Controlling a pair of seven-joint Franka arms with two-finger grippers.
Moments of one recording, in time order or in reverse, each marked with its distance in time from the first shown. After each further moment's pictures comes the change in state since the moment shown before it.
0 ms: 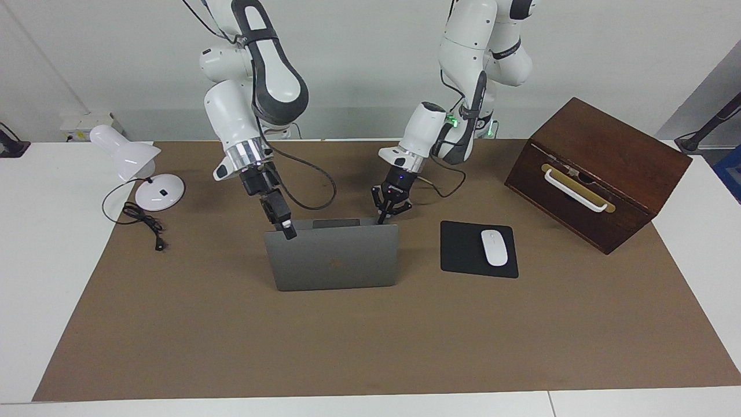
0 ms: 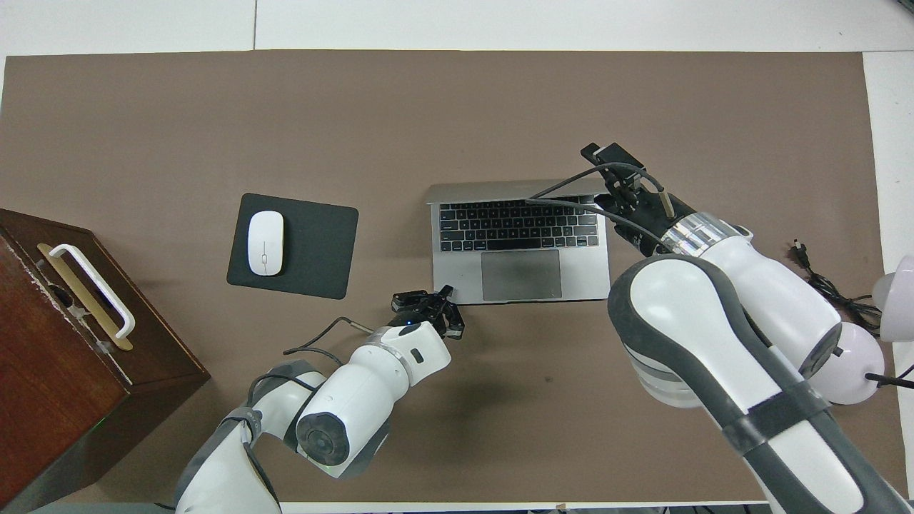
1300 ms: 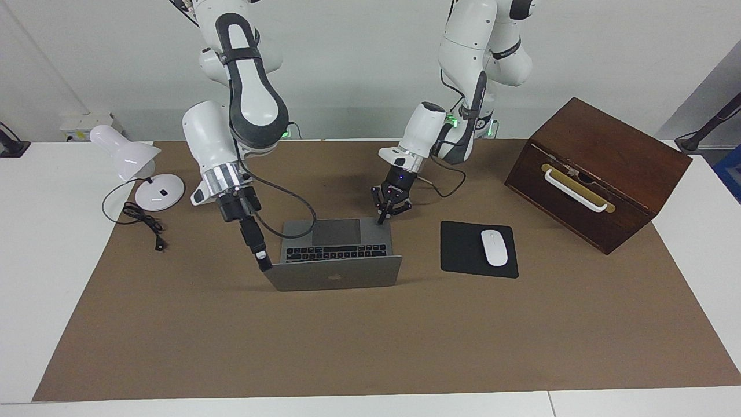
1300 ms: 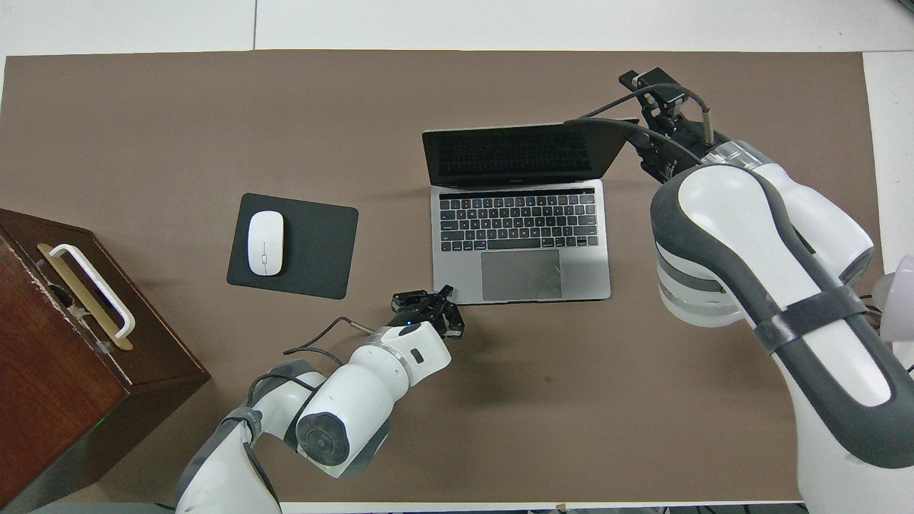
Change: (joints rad) left arm 0.000 0.000 0.000 0.000 0.000 0.001 0.000; right arm -0.085 0.146 -0.002 0.178 0.000 -0.042 -0.004
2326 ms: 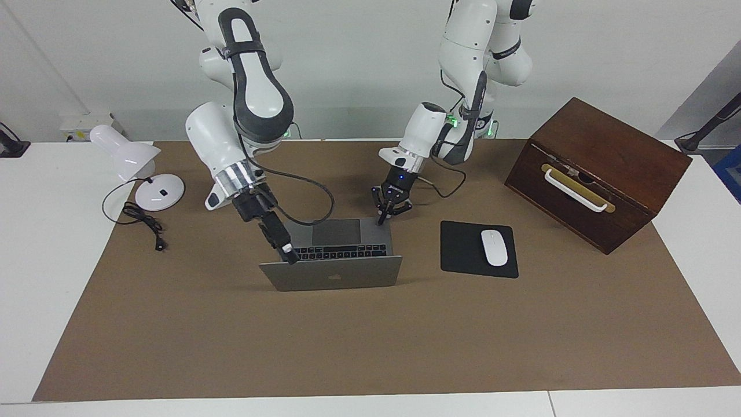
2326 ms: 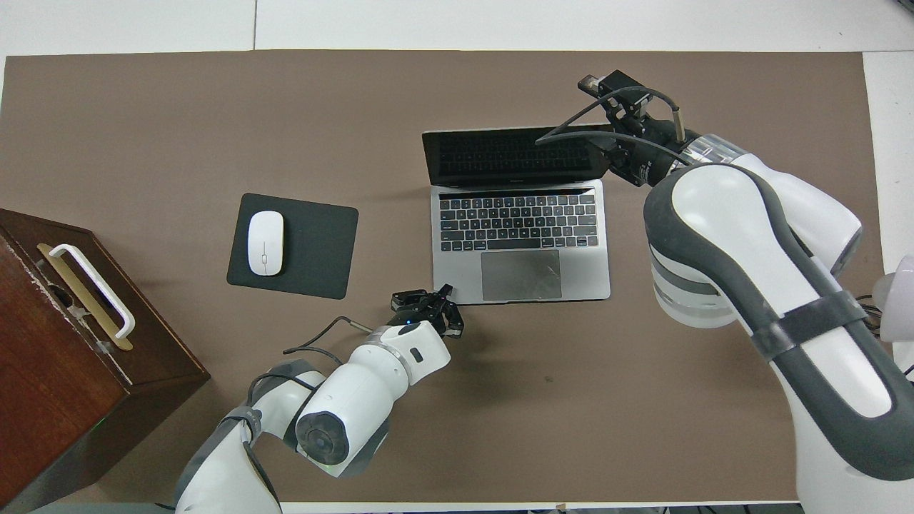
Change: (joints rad) left arm 0.001 0.002 0.001 0.001 0.000 0.001 -0.001; right arm 0.008 -0.023 0.013 -0.005 -0.017 -0.168 -0.006
